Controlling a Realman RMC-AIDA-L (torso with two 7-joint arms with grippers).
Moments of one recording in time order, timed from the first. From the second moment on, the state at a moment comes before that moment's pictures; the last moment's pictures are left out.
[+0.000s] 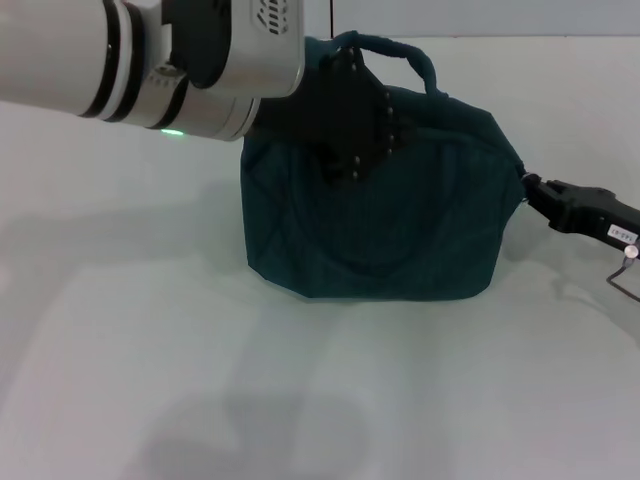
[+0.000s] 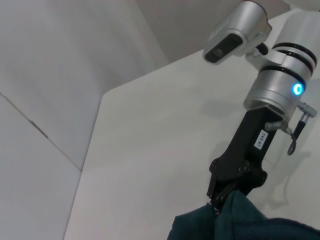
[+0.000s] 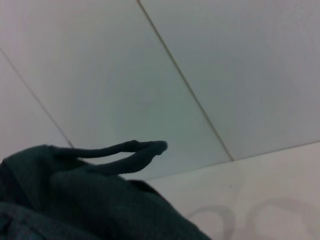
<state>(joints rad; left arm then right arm) -0.52 -2.09 1.46 1.51 2.10 1.29 -1.64 0.48 1.99 -1.34 -0.24 -0.95 -1.16 1.27</state>
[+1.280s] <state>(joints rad) -0.51 -2.09 1.48 1.53 2.02 1.25 -1.65 0.44 1.99 -1.21 -0.23 -1.07 -1.25 1.28</state>
